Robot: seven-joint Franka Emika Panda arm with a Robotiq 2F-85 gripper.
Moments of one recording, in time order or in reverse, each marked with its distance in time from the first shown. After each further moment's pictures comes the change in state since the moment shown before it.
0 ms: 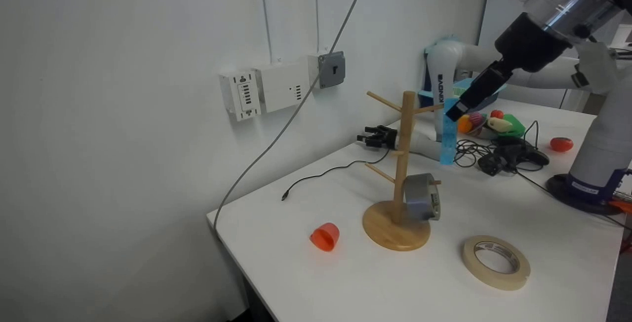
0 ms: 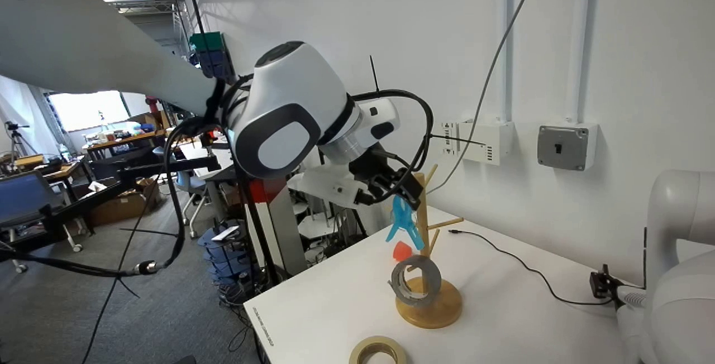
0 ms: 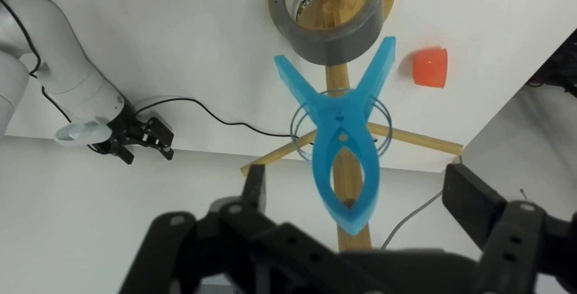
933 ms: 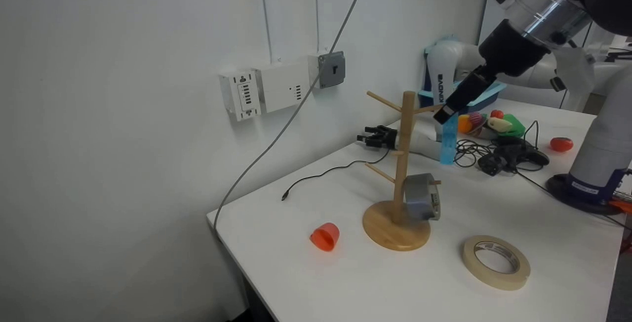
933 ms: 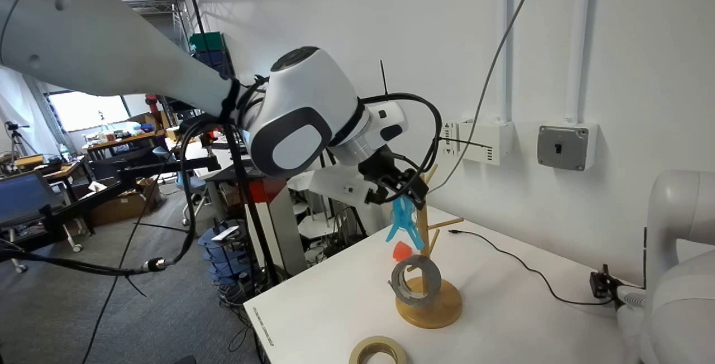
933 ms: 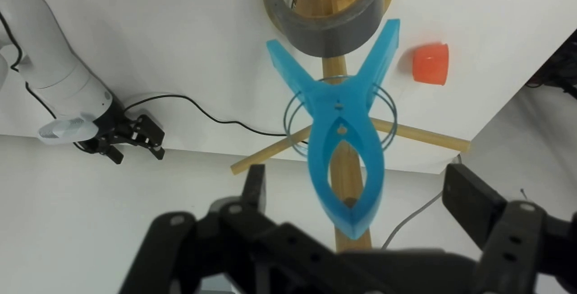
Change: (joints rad) arm 0.006 0.064 0.003 0.057 0.036 -0.005 -0.030
